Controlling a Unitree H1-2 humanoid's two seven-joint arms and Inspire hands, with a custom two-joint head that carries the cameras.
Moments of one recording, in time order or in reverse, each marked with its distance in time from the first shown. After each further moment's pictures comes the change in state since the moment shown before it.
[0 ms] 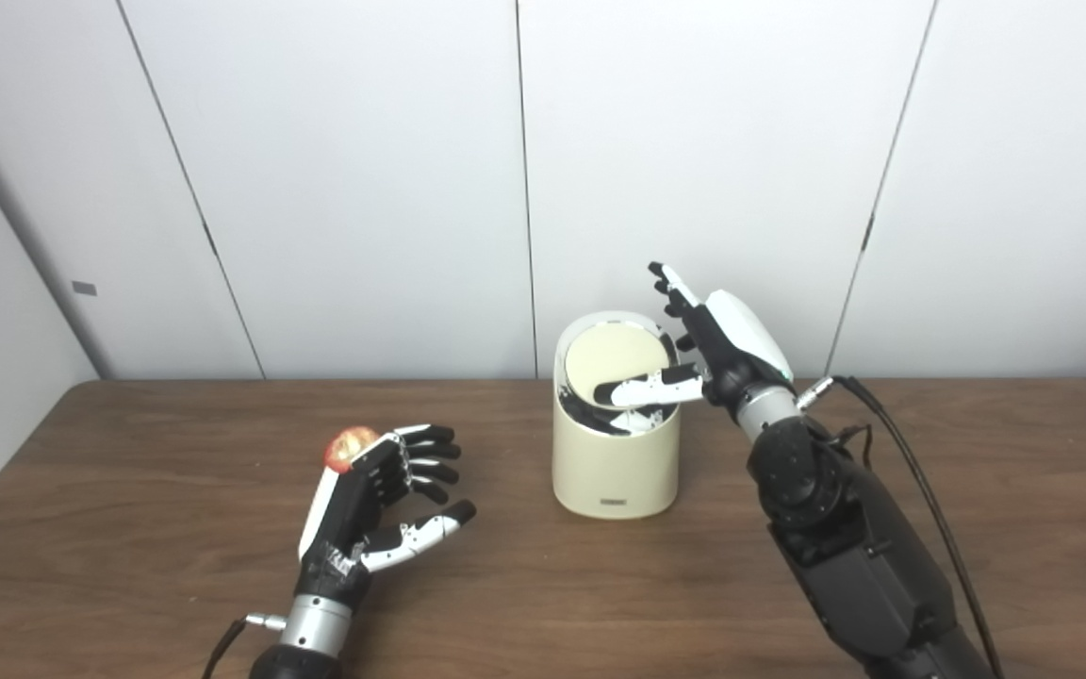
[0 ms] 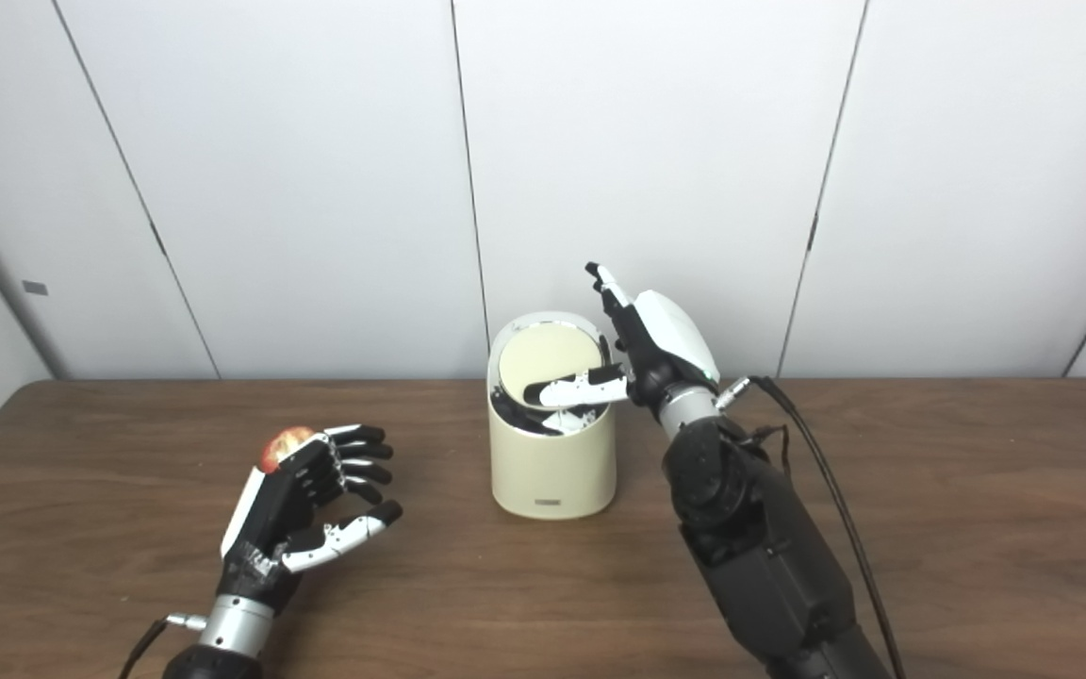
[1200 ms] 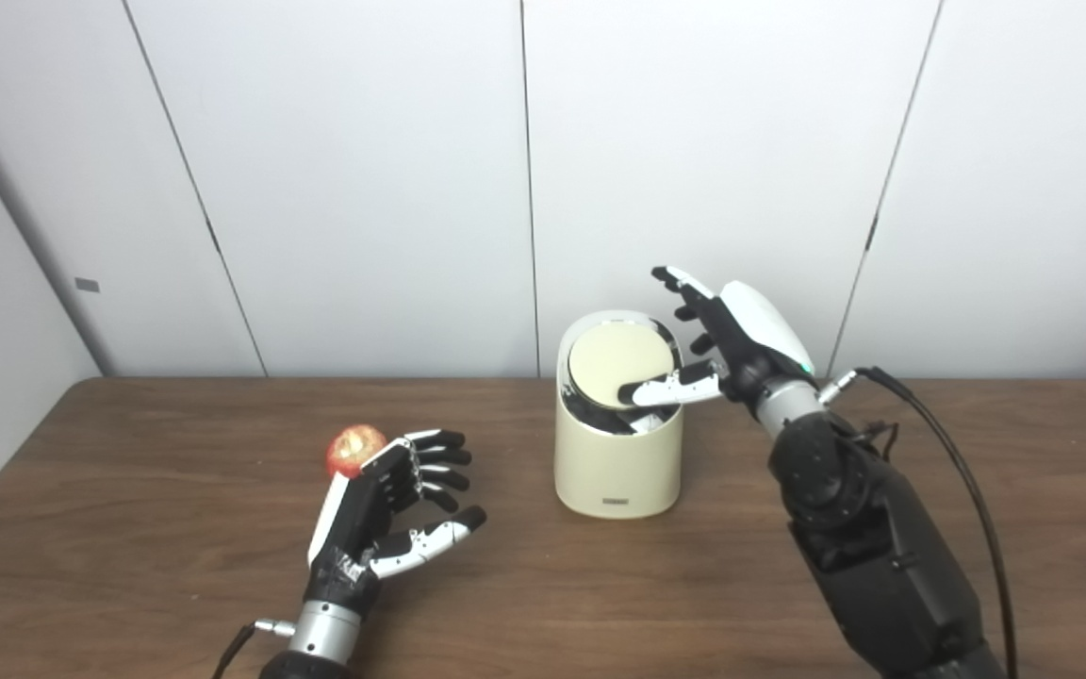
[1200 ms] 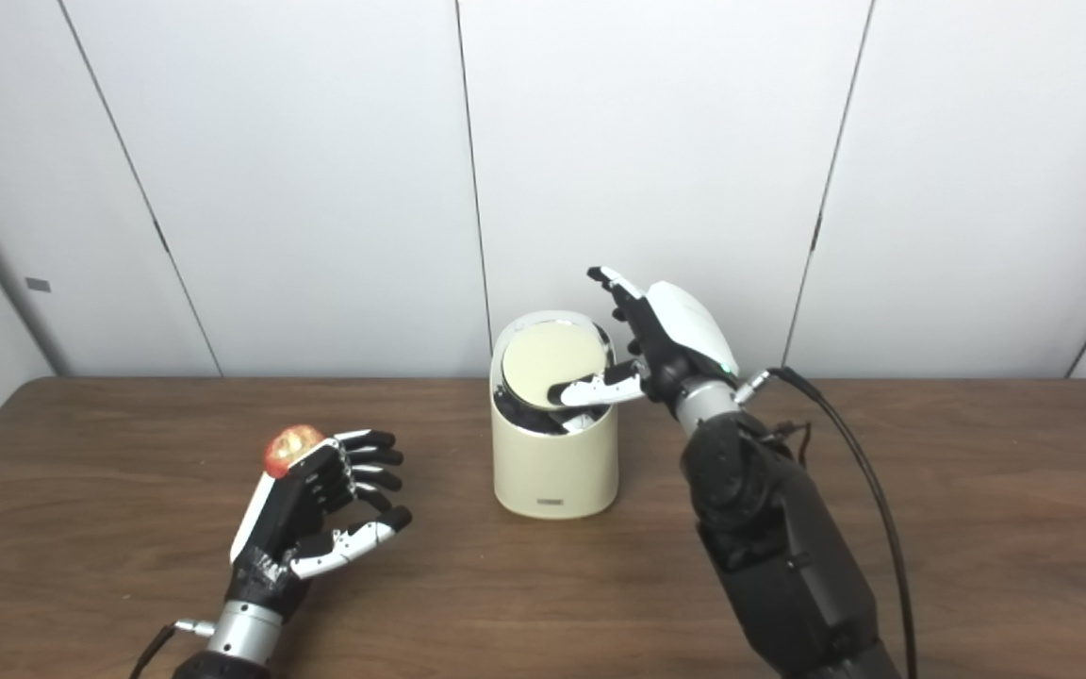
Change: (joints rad) left arm 0.019 -0.009 -0.013 -0.035 0.000 0.031 0.000; right arm 0.082 -0.011 -0.107 -0.182 -0.023 0.056 0.102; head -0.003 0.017
